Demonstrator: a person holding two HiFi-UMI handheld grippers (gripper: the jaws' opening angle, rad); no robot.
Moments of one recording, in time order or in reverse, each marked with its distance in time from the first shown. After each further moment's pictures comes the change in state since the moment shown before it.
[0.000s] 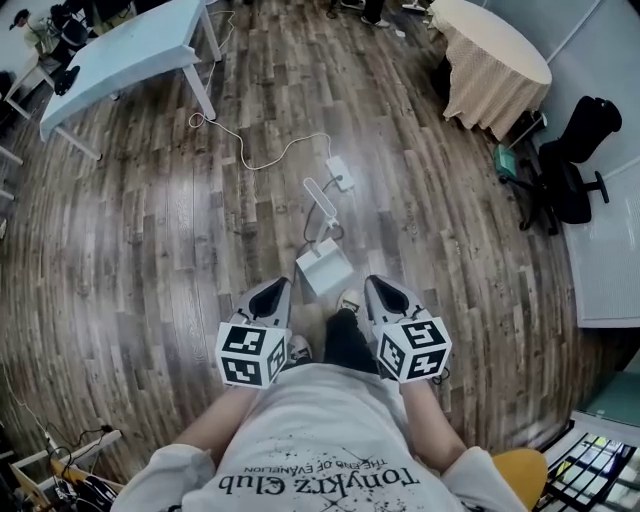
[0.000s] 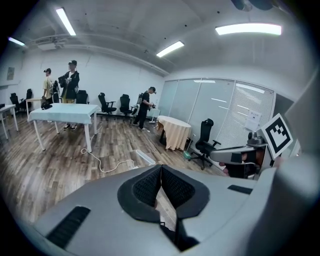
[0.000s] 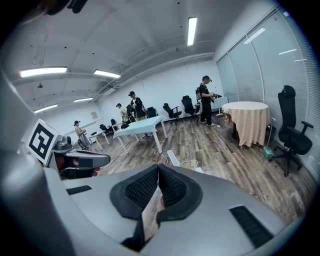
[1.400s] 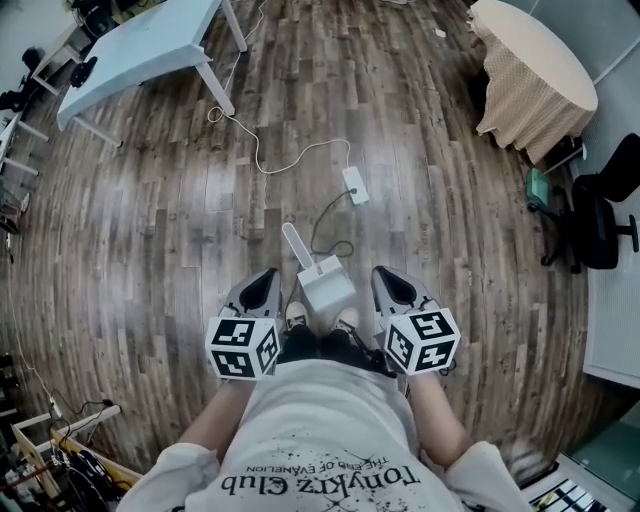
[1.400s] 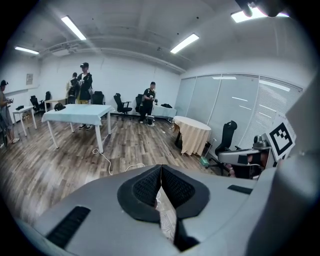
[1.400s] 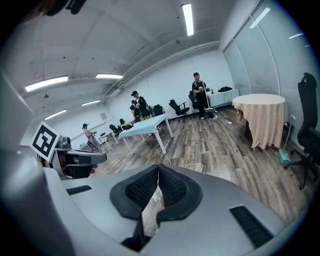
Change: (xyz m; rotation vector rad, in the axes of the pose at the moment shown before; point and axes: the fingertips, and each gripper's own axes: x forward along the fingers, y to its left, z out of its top) left arm 0.149 -0.001 0.099 -0.081 0.012 0.211; right arm 0.094 -0.166 0.091 0.013 0.040 0.155
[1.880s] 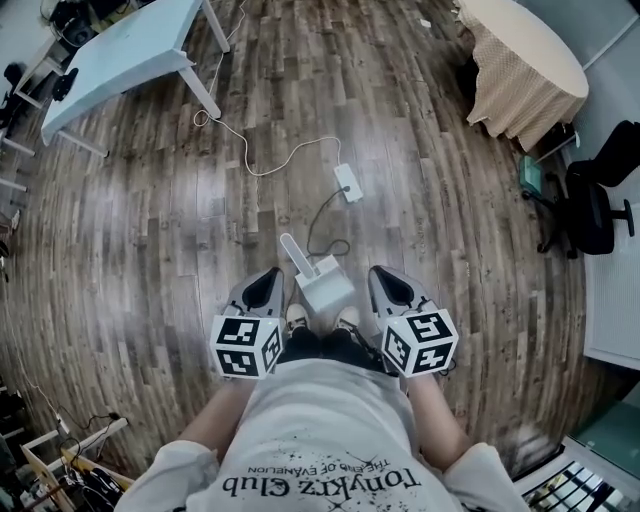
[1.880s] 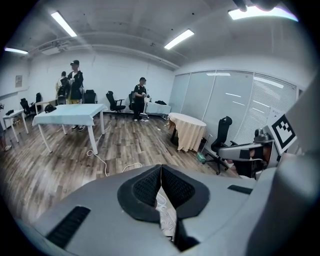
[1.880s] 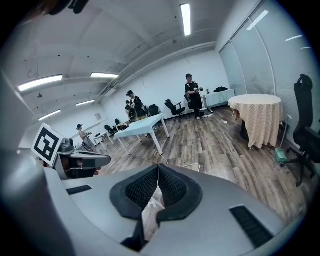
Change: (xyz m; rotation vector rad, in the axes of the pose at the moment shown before) left arm 0.030 0.015 0.011 0.058 0.037 -0.061; right arm 0.022 0.004 0.013 0.019 0.005 -0.049
